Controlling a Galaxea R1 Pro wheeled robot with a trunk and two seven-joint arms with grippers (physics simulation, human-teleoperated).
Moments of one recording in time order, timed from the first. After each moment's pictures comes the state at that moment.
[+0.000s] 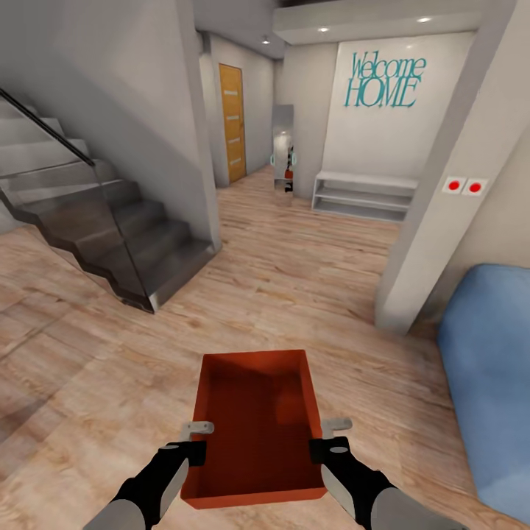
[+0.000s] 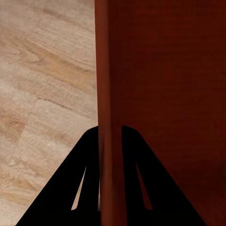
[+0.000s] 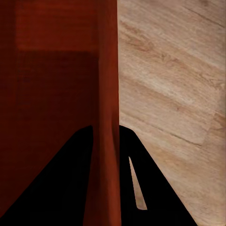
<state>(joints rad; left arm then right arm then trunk) -0.55 -0.08 0.00 -0.42 0.01 0.27 0.11 -0.63 0.08 0.56 -0.29 -0.45 0.11 -0.29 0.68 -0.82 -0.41</state>
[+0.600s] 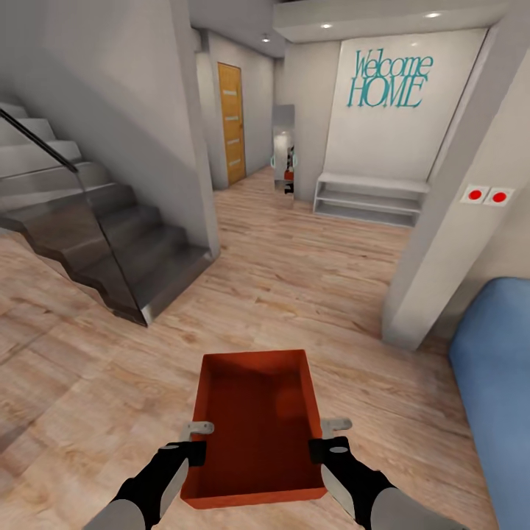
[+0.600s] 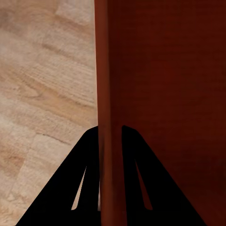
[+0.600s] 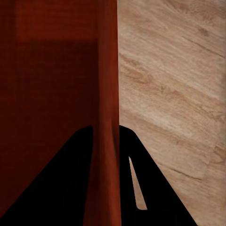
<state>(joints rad) -0.55 -0.08 0.00 -0.42 0.01 0.27 0.11 -0.63 0.08 0.56 -0.29 -0.45 0.11 -0.30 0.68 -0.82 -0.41</state>
